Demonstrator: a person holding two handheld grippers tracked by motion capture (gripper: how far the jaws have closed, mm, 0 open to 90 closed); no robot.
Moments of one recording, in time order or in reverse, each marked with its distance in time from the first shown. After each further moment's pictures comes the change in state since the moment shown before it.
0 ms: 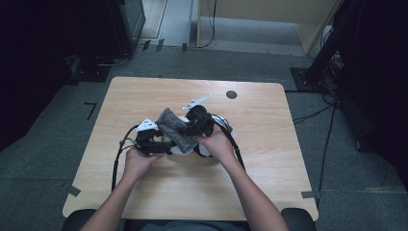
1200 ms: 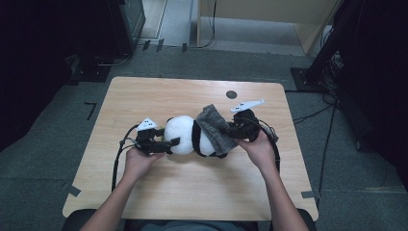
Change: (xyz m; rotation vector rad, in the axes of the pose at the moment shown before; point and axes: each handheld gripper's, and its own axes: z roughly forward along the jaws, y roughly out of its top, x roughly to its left) left arm -0.001 0.002 0.000 -0.005 -0.002 -0.002; right arm -0.046 -0.070 -0.096 -0.074 -0.168 0.084
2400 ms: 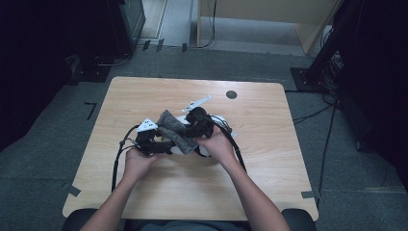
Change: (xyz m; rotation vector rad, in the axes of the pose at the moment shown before) left arm -0.002 -0.001 -0.001 -0.001 0.014 0.024; right arm 0.070 0.055 0.092 0.067 0.189 -0.109
